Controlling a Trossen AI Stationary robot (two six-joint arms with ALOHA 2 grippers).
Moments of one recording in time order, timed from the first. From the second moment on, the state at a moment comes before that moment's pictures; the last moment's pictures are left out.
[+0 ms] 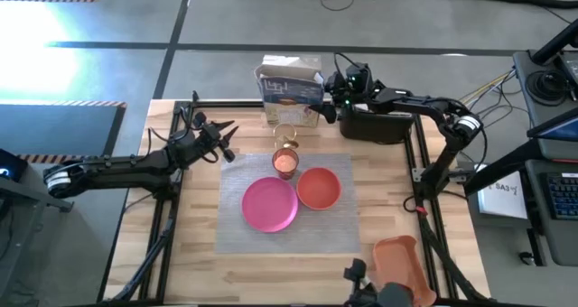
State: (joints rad) left arm 0.42 0.82 0.18 0.55 -0.33 0.27; right arm -0.80 1.70 1.06 0.24 -0.55 -0.17
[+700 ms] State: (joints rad) left arm 0.42 0.82 0.18 0.55 -0.45 0.28; right arm -0.77 1.72 1.06 0.25 -0.55 -0.08
